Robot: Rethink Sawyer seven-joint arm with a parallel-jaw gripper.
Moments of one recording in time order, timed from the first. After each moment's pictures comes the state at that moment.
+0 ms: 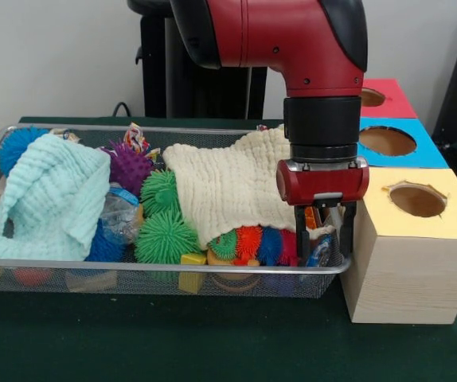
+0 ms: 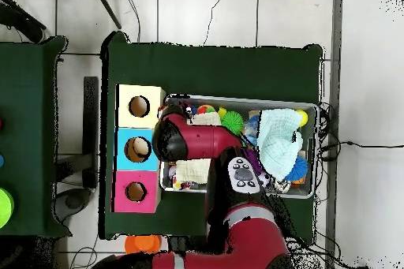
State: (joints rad) arm -0.18 -0.46 0.11 1.59 -0.15 0.01 1.57
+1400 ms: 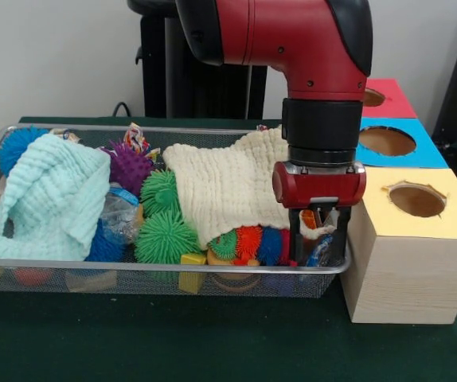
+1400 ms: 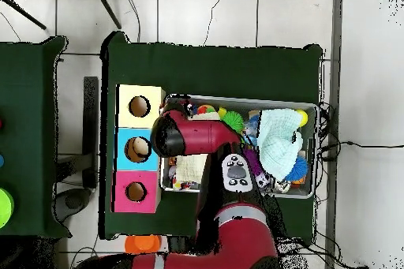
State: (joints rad) arm -0.13 -0.45 0.04 1.53 -0.15 0.08 1.57
